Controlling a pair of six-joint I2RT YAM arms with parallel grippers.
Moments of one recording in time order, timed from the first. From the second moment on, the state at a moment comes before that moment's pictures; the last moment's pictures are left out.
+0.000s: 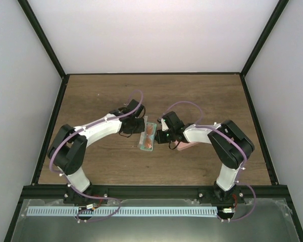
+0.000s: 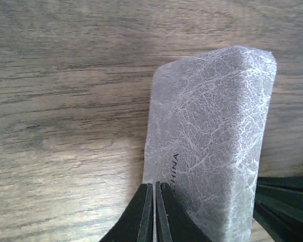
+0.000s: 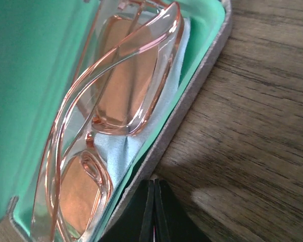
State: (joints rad) left arm -0.63 1.72 1.13 -0.55 0.00 -0.63; right arm 0.66 1.77 0.86 -0.04 -0.31 0.46
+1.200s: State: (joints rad) left arm -0.73 1.63 1.23 -0.46 0.05 -0.71; right arm 0.60 1.55 0.87 -0.14 -0.31 0.46
